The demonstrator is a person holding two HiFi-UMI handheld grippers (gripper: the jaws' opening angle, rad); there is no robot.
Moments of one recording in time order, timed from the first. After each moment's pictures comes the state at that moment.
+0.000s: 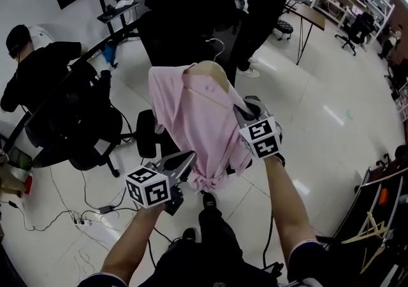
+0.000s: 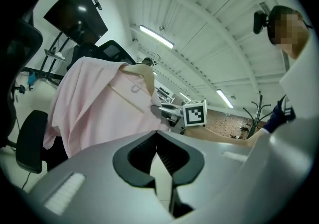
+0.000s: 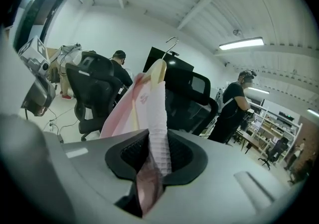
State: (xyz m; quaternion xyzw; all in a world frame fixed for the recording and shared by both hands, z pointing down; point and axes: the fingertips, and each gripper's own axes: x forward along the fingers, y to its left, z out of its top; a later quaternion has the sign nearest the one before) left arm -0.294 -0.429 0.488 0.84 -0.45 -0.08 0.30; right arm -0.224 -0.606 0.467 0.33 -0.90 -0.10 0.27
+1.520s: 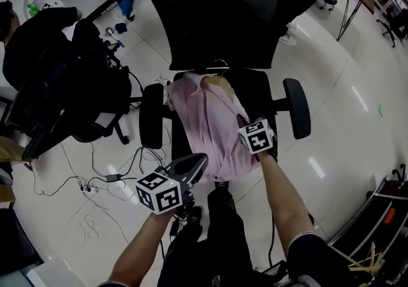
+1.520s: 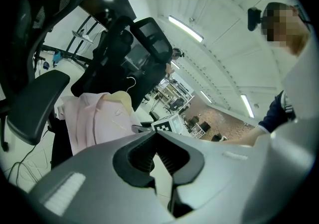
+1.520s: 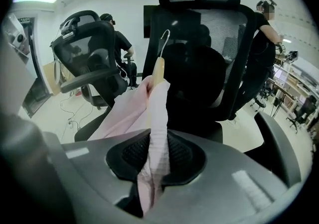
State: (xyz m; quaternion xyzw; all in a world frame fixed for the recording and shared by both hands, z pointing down) left arm -0.321 -0.468 0.620 0.76 -0.50 -0.07 0.41; right arm -0.276 -0.653 0.773 0.24 -0.88 0.09 0.40
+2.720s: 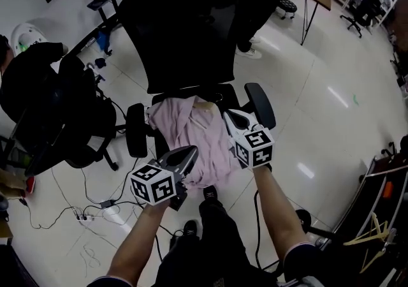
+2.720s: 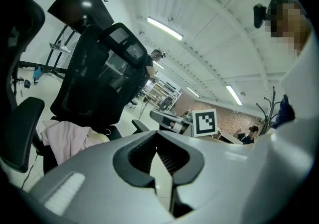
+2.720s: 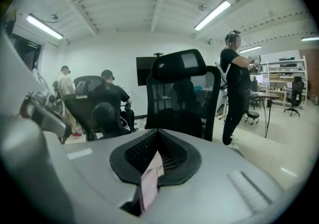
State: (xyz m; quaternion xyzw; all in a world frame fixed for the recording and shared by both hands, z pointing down) left arm -0.290 -0.485 0.552 0.81 -0.47 -0.05 0.34; right arm -0.242 -0.615 0.562 0.30 -0.93 0.09 0.17
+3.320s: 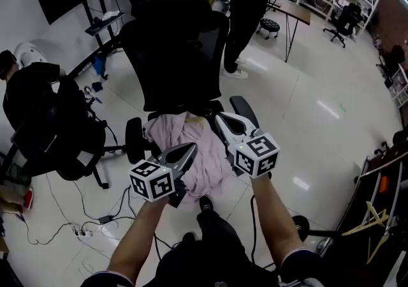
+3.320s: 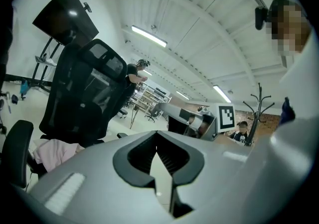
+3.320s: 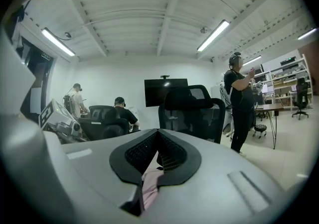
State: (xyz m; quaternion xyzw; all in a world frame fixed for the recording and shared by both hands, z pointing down) left arm -0.261 -0.470 0.477 0.85 -0.45 -0.07 0.27; right arm -0.223 -0.546 0.428 0.28 -0.96 0.06 0.06
